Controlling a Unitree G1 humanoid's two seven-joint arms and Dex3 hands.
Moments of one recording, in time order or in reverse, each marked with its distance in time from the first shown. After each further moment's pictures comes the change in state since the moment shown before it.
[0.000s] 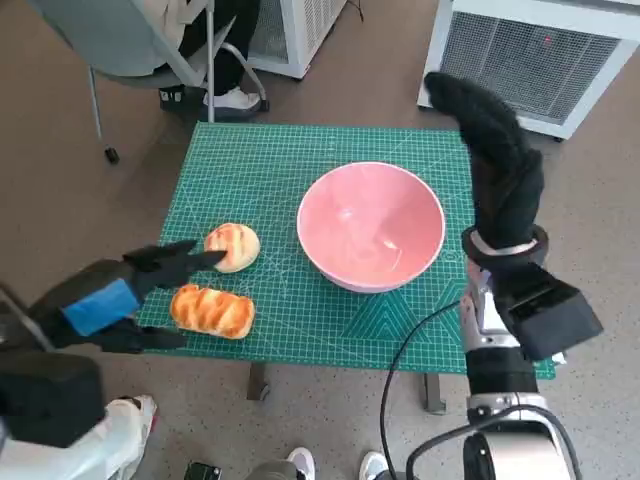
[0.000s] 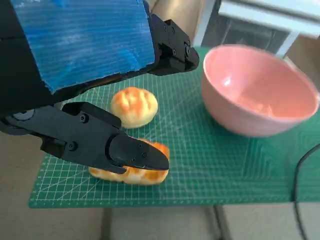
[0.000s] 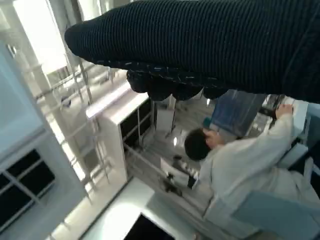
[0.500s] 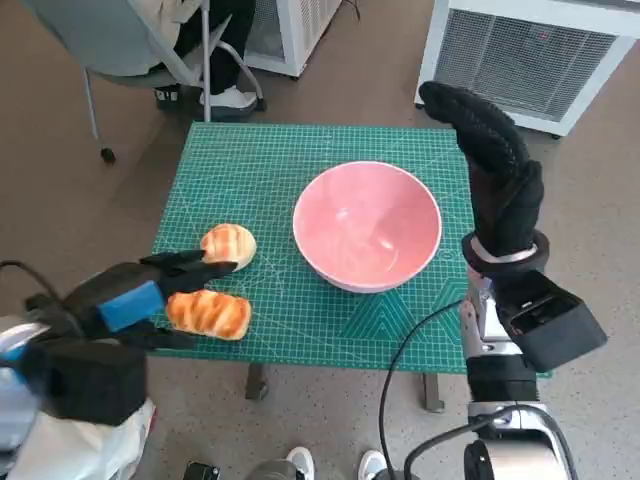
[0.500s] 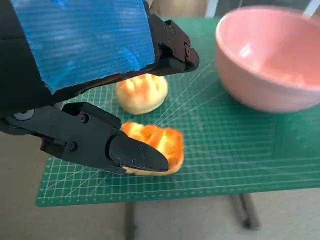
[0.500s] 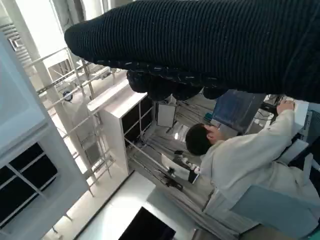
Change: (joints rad) left arm -0.081 -0.026 -0.154 0.117 0.148 -0.011 0.005; right arm 0.016 -0.003 0.004 -0.024 0.004 0.003 0.013
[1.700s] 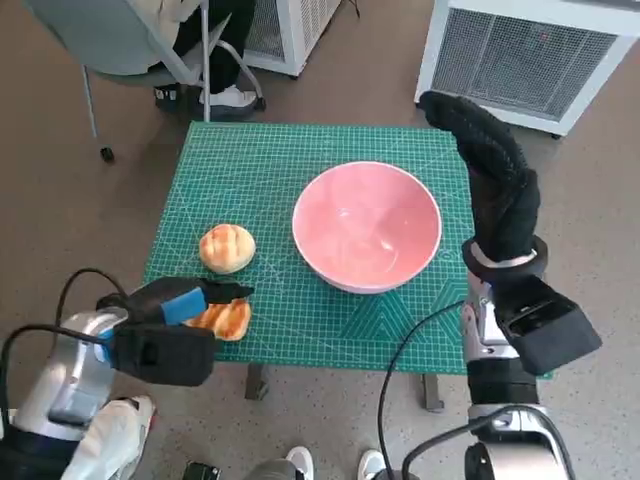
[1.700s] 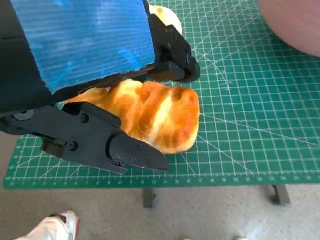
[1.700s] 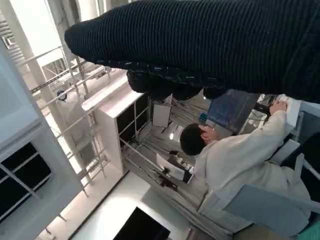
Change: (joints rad) left arm -0.098 -0.138 -0.191 0.260 0.201 0.004 0.086; right arm 0.013 0.000 -0.004 0.025 -0.009 -0.023 -0.002
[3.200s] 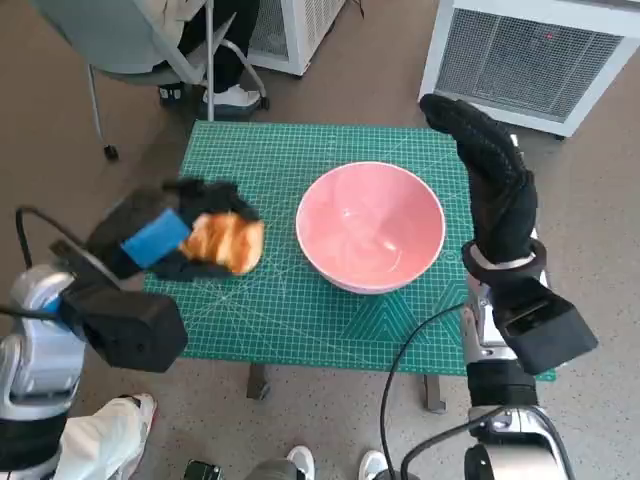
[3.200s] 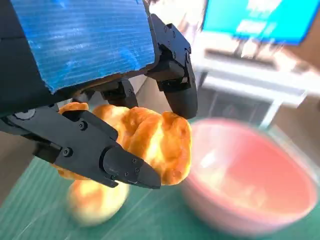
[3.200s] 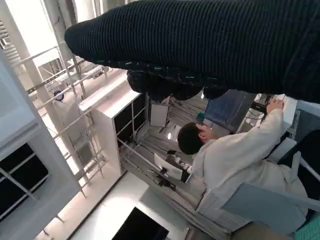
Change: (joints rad) left arm -0.221 -0.082 0.200 -0.235 -0.130 -0.013 0.117; right arm 0.009 0.001 -0.002 0.004 -0.015 0.000 -0.018
